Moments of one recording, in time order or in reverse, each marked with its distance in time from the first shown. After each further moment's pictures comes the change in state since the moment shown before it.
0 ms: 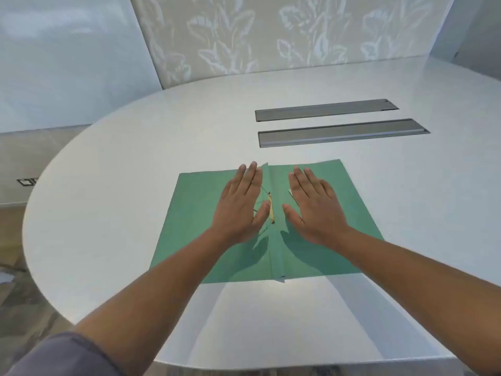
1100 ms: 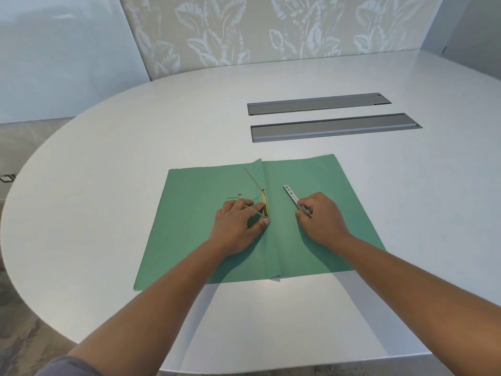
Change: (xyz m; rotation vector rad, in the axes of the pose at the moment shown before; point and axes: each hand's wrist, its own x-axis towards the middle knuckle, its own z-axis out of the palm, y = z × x) left_hand -0.015 -0.010 0.037 -0.140 -0.350 -0.242; right_hand -0.011 0.027 0.021 0.367 -0.057 0.338
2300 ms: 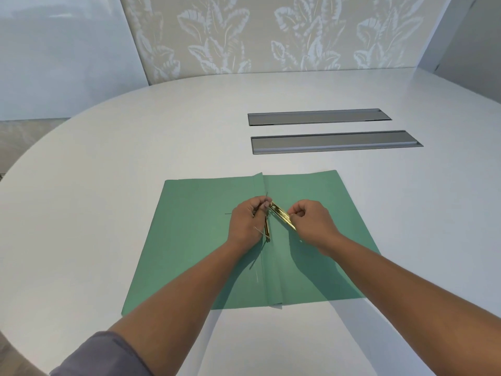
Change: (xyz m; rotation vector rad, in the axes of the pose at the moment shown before) left_hand 0.056 0.029 0.012 -0.881 0.358 -0.112; right_hand 0.036 -0.037 -0.001 0.331 -0.082 0.320
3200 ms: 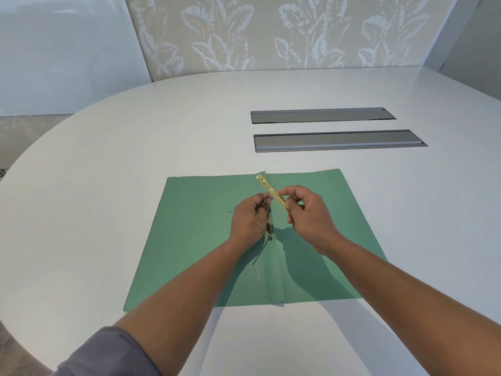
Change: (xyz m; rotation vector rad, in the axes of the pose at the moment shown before) left_hand 0.001 0.001 0.001 0.009 -0.004 -0.058; right_hand -0.010 -0.018 0.006 0.333 -0.015 -0.196
